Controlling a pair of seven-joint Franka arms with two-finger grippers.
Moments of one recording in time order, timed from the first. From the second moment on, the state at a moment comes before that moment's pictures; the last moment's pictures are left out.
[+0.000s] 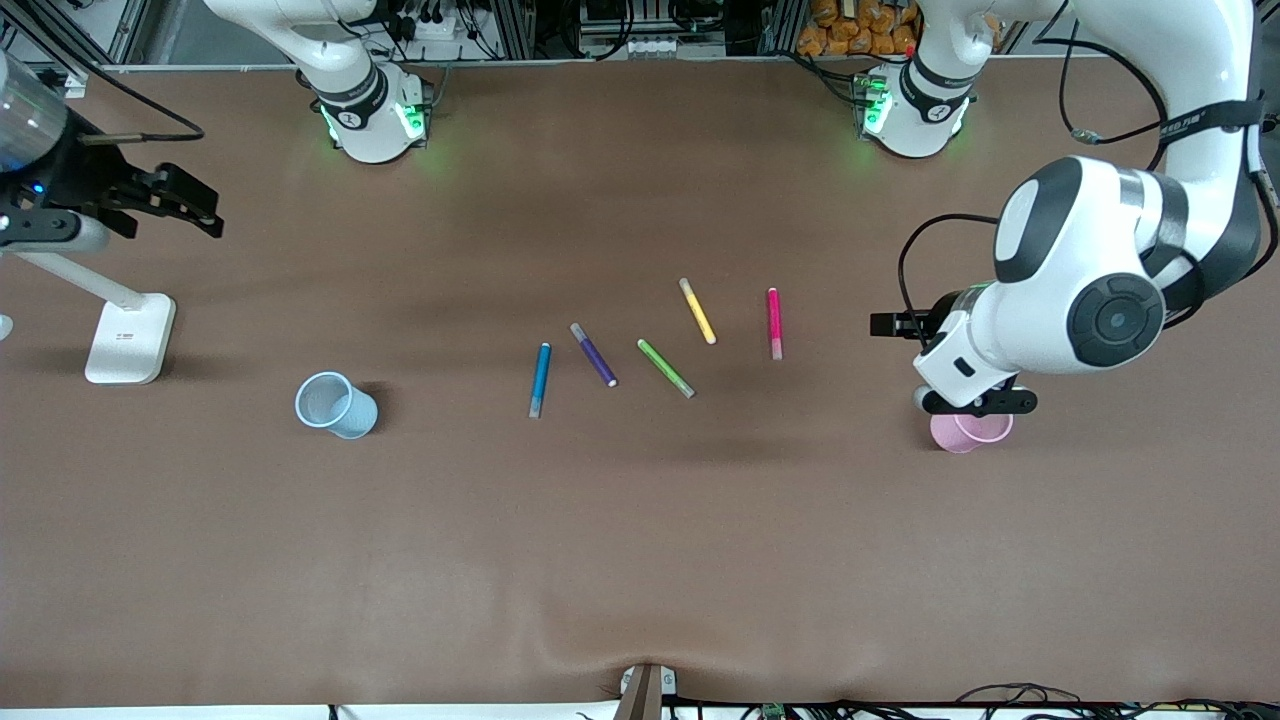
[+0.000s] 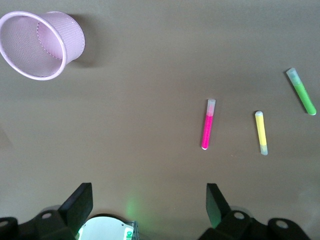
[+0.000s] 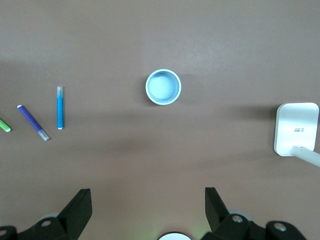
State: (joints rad) left arm -0.23 0.38 -0.05 -1.50 -0.09 1.51 -0.27; right arm 0.00 -0.10 0.07 -1.68 0.02 1.51 0.09
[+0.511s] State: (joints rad) left arm -0.23 0.41 -0.05 -1.49 -0.12 1.51 -0.27; right arm 0.04 -0.08 0.10 -1.72 0.02 1.56 0.13
